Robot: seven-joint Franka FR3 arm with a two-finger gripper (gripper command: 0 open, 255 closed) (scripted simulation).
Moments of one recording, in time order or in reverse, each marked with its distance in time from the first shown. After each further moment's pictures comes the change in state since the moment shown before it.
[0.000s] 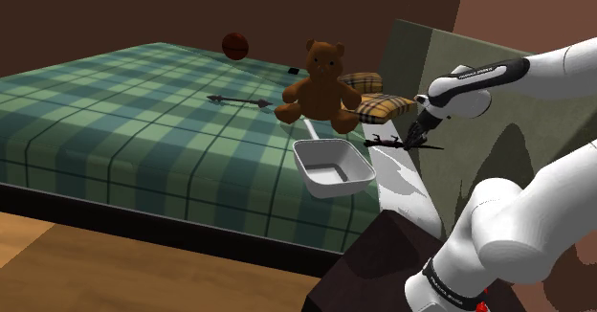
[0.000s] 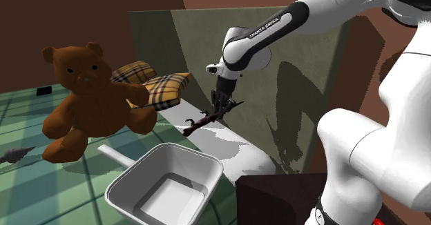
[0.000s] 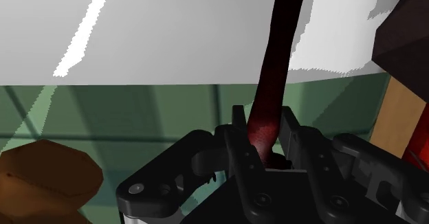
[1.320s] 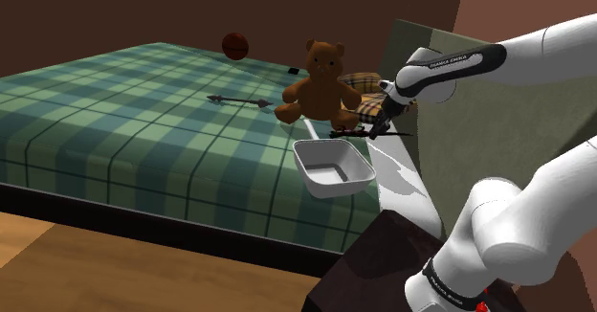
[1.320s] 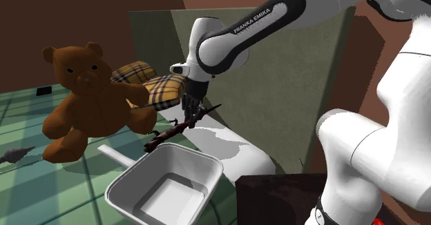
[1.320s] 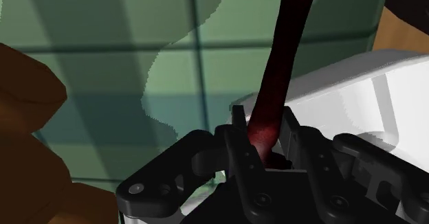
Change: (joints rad) arm 0.058 0.018 0.287 -0.004 0.042 -0.001 0.312
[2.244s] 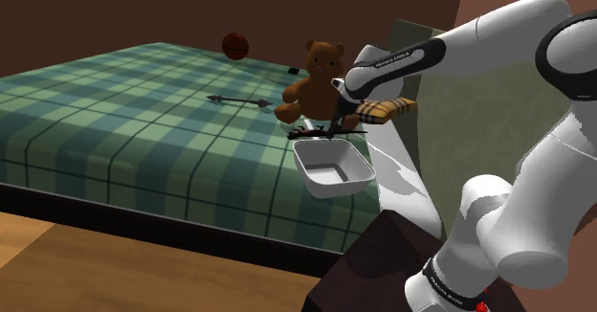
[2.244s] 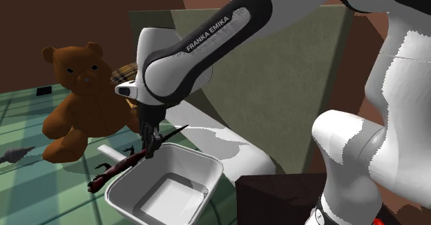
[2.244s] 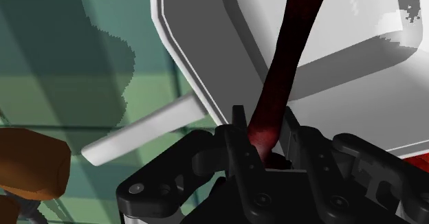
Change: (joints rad) arm 0.200 0.245 0.124 0.105 0.203 0.096 0.174
